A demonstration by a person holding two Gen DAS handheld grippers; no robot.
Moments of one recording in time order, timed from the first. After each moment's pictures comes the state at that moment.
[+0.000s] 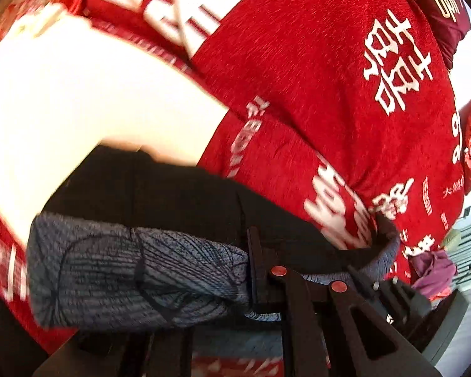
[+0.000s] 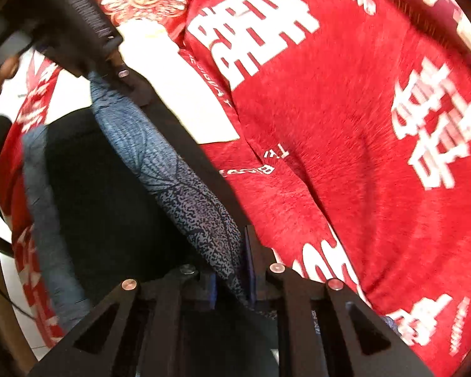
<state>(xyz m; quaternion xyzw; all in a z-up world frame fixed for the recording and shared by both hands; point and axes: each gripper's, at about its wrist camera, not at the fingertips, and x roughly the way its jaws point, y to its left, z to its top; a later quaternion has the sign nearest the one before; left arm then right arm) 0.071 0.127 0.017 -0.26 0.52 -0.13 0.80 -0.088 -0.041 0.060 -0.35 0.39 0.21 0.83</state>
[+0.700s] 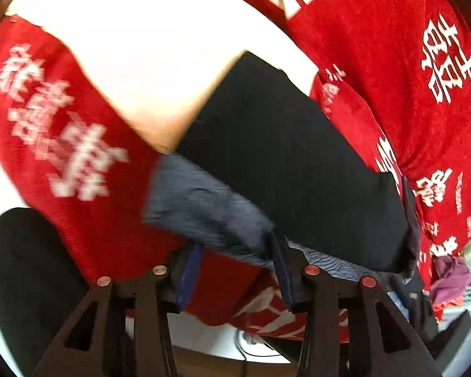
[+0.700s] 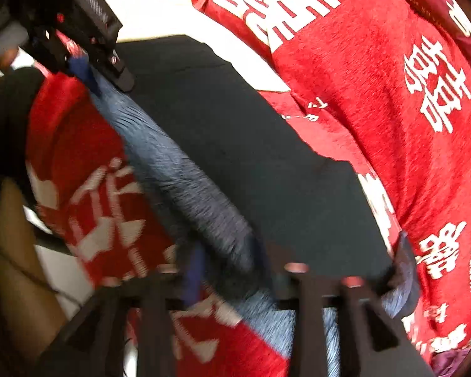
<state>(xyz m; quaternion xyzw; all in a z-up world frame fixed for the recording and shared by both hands) -0.015 0.207 -0.048 -0.26 0.55 -0.06 0.79 -0.189 -0.024 0.021 -0.29 0.44 0.18 0.83</state>
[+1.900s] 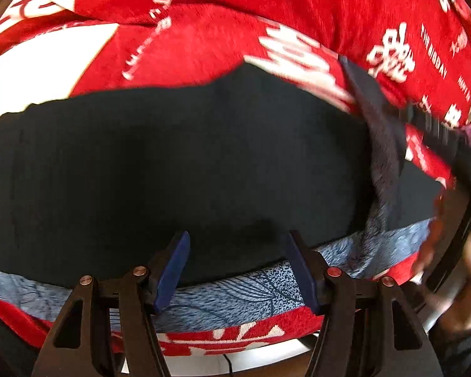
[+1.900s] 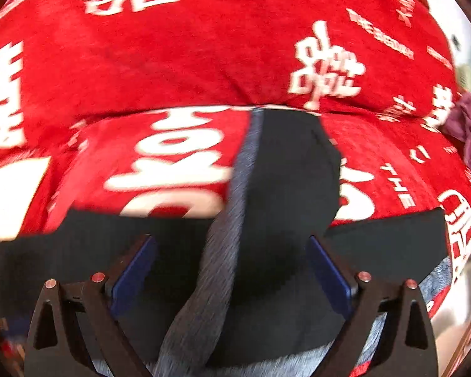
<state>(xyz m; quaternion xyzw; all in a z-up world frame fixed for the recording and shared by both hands) 0.015 -0.037 -0.028 -0.02 0.59 -0.22 0.78 -0.049 -0.260 0.057 0.06 0.49 -0.23 0.84</state>
